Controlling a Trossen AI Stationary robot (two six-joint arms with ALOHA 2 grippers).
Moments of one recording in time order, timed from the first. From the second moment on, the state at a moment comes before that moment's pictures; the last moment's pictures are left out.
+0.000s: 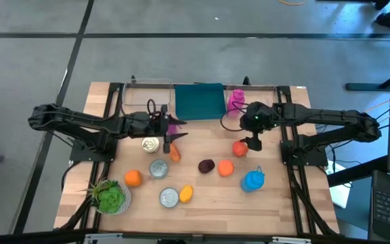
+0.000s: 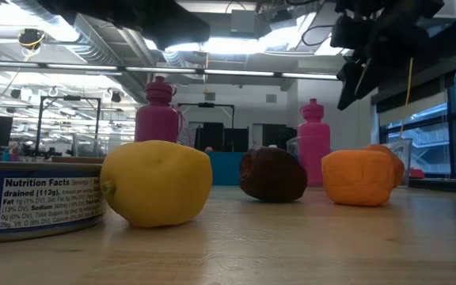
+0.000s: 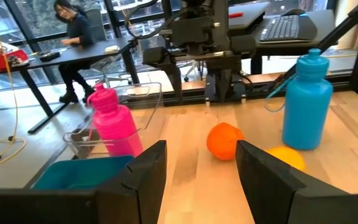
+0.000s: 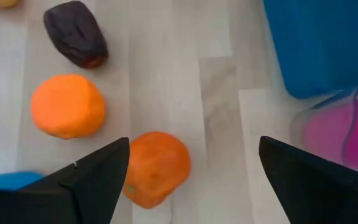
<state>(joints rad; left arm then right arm) 0.06 1.12 0.67 0.35 -0.17 0.14 -0.16 1.11 0.87 -0.77 -0.08 -0.10</state>
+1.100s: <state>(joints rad) 0.07 1.12 0.67 0.35 -0.19 0.14 -0.15 1.19 0.61 -0.55 -0.22 -0.16</state>
